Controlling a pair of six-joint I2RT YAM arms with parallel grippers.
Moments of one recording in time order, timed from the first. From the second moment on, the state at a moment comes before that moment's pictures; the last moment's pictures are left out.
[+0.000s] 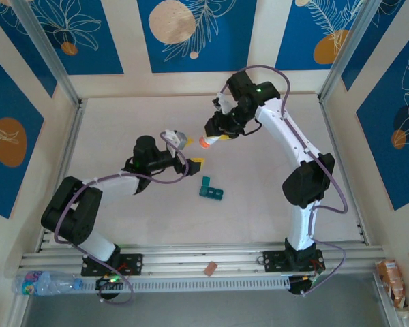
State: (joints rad) left arm -0.46 1.56 0.72 0.66 0.69 -0.02; right arm 0.45 1.95 2.09 -1.36 -0.55 0.27
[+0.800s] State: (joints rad) left arm -0.53 1.59 0.75 0.64 0.70 0.04; right arm 0.50 2.00 2.07 -1.38 -0.63 0.24
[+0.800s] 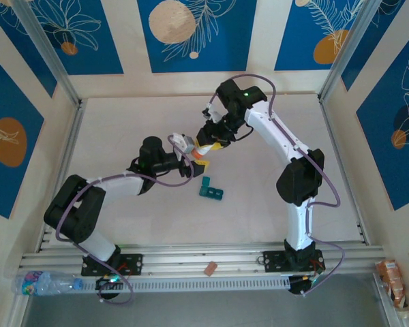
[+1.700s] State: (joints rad) left arm -0.53 1.59 0.75 0.64 0.71 0.01; right arm 0.53 2.00 2.04 -1.38 -0.65 0.24
